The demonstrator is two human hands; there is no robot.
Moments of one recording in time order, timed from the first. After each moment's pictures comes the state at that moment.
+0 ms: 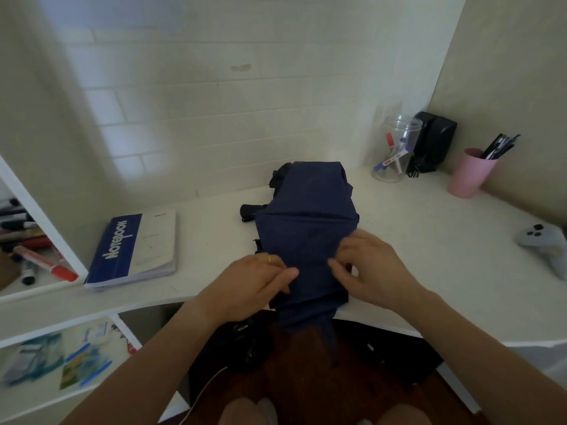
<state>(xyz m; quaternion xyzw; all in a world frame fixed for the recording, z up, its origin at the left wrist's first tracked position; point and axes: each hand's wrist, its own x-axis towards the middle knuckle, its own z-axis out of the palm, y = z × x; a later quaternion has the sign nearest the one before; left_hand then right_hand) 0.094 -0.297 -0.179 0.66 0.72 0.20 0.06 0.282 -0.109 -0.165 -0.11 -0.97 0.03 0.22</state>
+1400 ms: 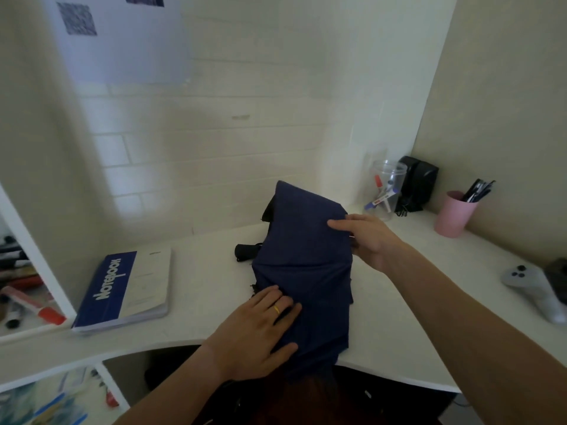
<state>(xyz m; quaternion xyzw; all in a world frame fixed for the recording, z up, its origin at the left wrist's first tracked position) 0.099 -0.287 -0.208 0.73 0.65 0.04 -0.20 0.226 -0.052 -0.081 -0.34 -0.61 0.68 0.24</state>
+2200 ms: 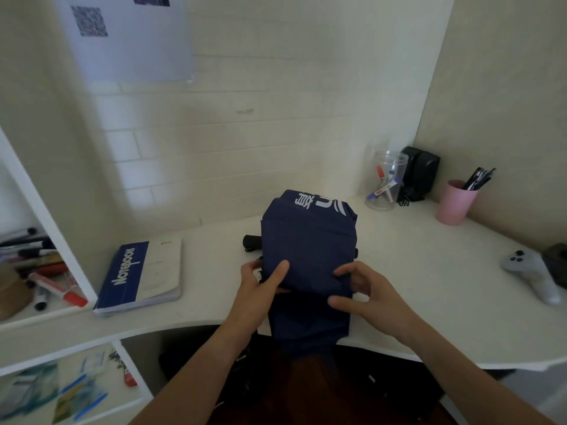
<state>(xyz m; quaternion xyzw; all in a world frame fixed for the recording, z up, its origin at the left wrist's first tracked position) 0.134 -0.283 -0.161 0.23 0.67 0.63 0.31 0.307 -0.119 -0.166 -0.22 -0.80 0.51 0.22</state>
